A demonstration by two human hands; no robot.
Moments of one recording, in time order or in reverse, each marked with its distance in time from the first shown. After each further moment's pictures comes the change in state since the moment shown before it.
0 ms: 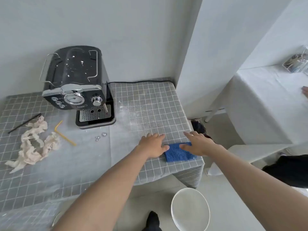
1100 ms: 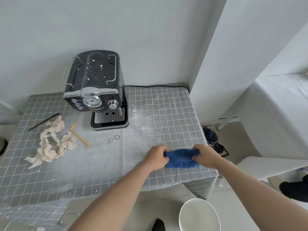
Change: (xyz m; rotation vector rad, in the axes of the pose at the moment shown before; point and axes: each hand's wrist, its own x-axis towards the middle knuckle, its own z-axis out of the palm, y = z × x) left_hand -0.020 -0.033 0.028 -0.514 0.178 -0.107; right_hand 0.026 -0.009 0.024 0.306 0.056 -0.080
